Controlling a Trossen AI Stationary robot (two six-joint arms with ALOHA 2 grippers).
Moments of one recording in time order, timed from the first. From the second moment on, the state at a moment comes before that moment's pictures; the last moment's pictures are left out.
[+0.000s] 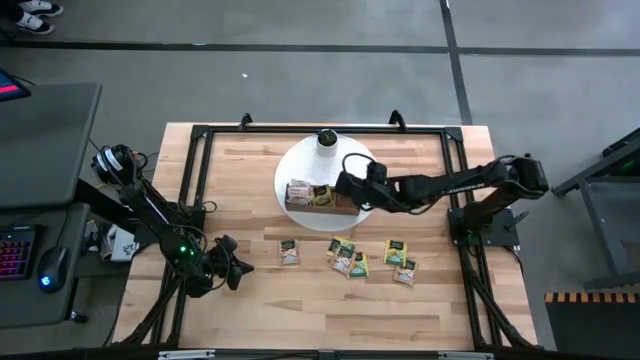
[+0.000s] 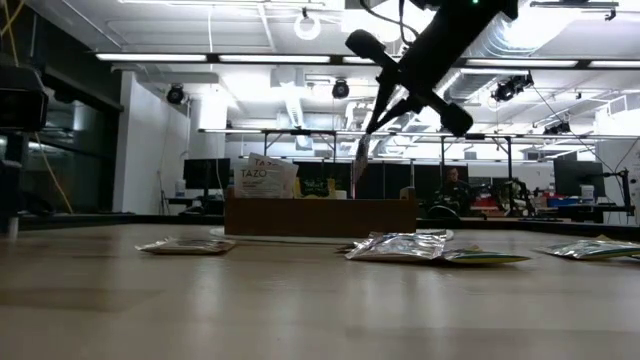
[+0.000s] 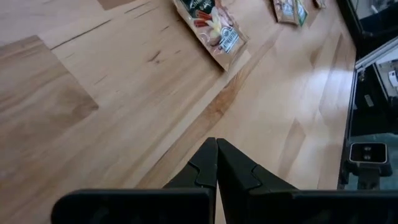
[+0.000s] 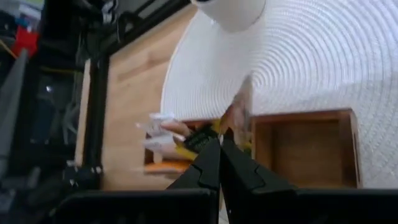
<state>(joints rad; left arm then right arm) -0.98 1.28 0.31 0.06 -0.72 -1.72 0.01 1.53 1.04 -0.33 0.55 1.62</state>
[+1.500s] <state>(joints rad) -0.98 1.28 0.31 0.06 -0.74 -1.89 0.04 1.56 1.08 -0.57 0.40 1.87</state>
